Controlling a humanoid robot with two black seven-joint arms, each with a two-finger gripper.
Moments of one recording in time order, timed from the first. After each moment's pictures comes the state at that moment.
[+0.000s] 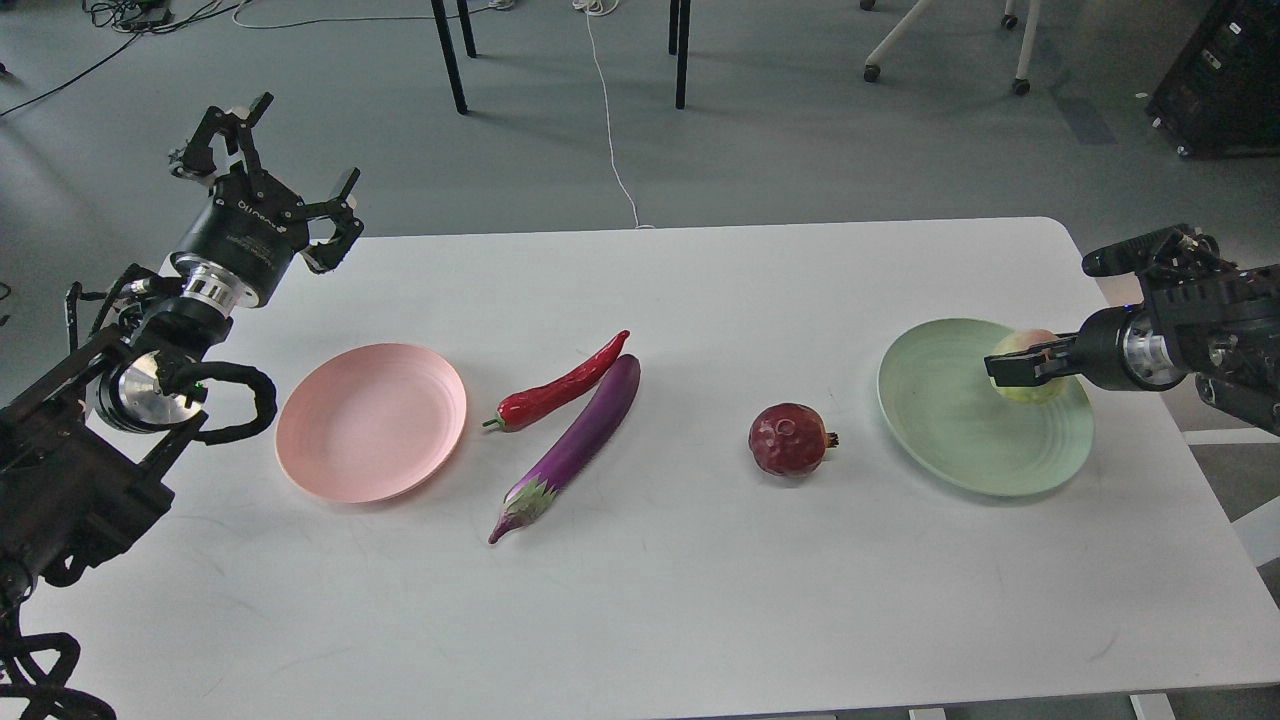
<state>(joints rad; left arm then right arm) -0.66 0.41 -0.89 -0.77 0.00 -0.45 -0.29 1.32 -0.52 -0.93 0.68 -0.93 0.10 0.41</state>
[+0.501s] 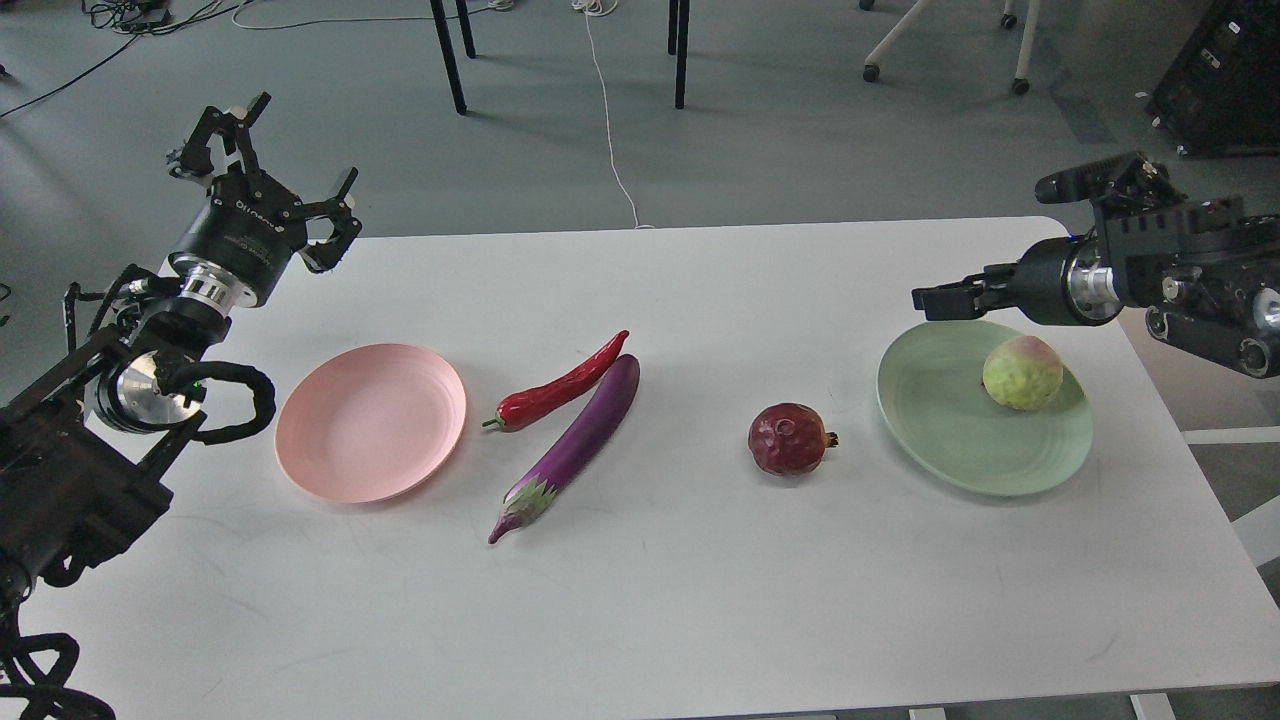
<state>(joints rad) -0.65 0.41 -0.89 -0.77 0.00 -0.45 -0.30 1.50 -0.44 -0.83 0.83 -0.91 0.11 0.41</state>
